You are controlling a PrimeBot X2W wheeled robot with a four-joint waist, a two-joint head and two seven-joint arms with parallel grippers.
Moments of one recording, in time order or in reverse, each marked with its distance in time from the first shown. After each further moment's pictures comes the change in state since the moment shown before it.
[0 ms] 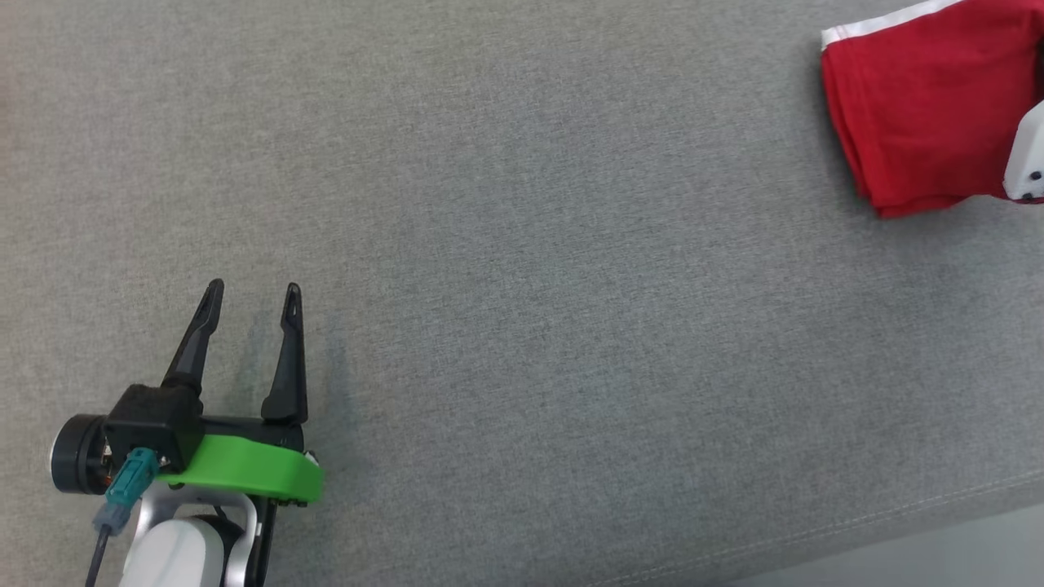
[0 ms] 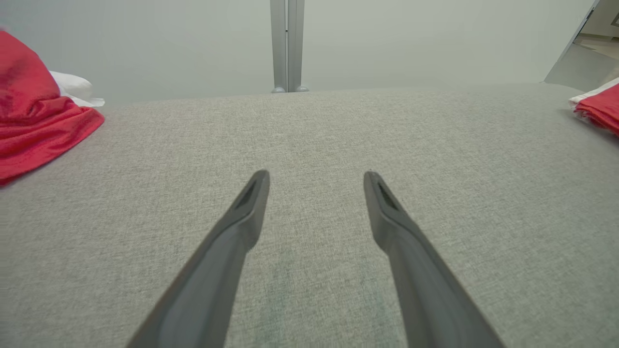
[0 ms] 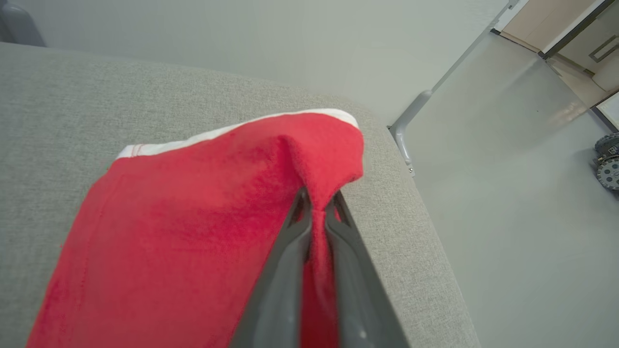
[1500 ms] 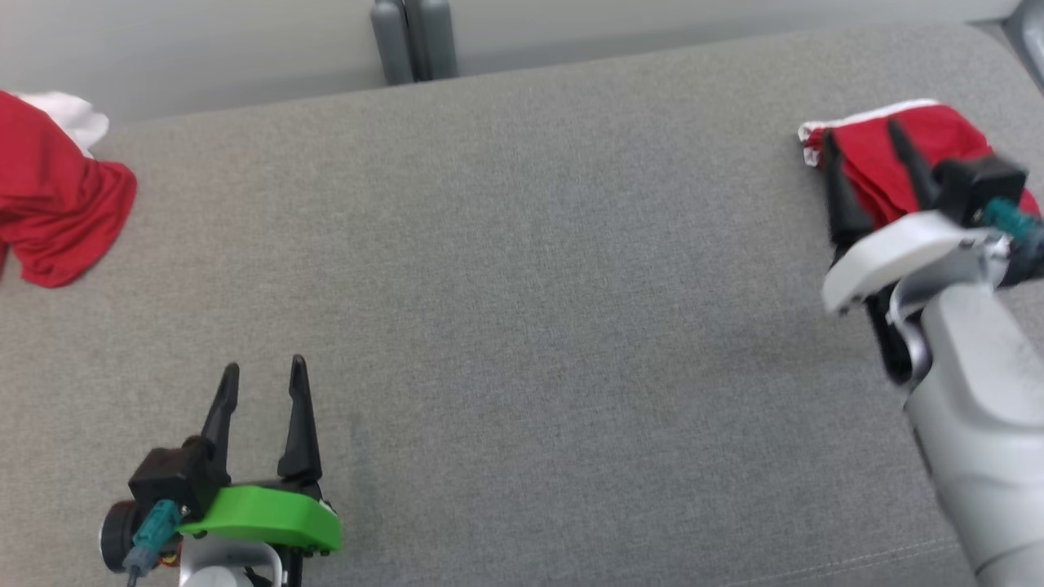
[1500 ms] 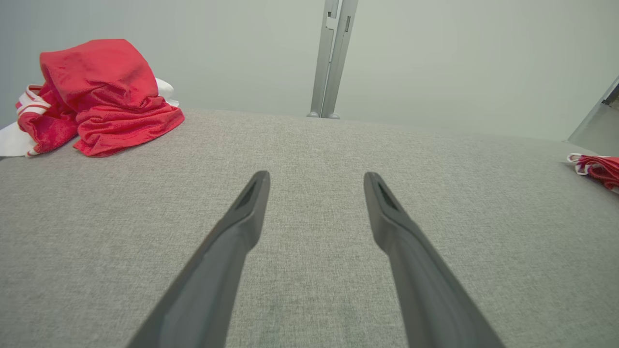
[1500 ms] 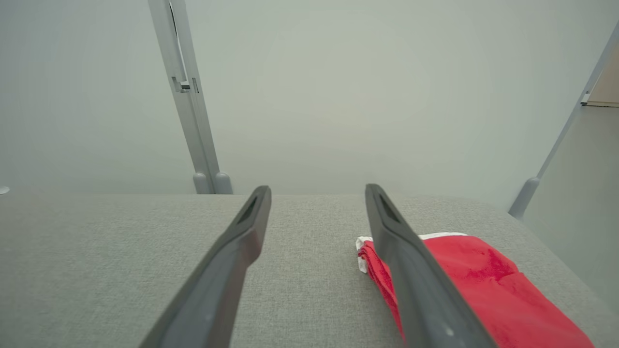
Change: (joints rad) left arm 0.060 -0.071 0.012 0.183 -0.100 0.027 -0.098; right arm 0.378 0.244 -0.181 -0.428 -0.021 0.000 -0.145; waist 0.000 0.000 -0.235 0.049
